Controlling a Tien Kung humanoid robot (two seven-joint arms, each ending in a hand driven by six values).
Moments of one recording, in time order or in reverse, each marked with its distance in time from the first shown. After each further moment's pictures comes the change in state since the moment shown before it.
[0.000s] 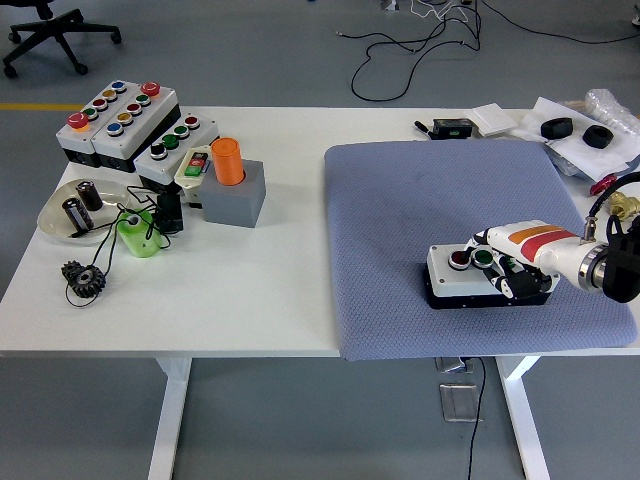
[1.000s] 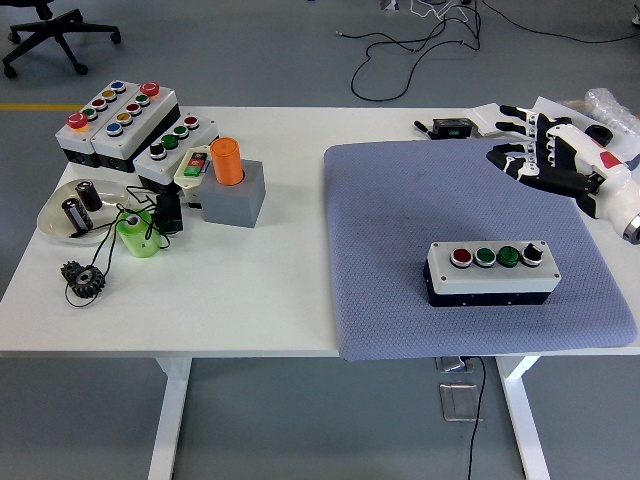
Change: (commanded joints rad) left arm -0.004 0.002 0.082 0.000 -0.088 0.000 -0.020; right arm -0.069 0.002 0.172 -0.070 1.005 -0.429 0.202
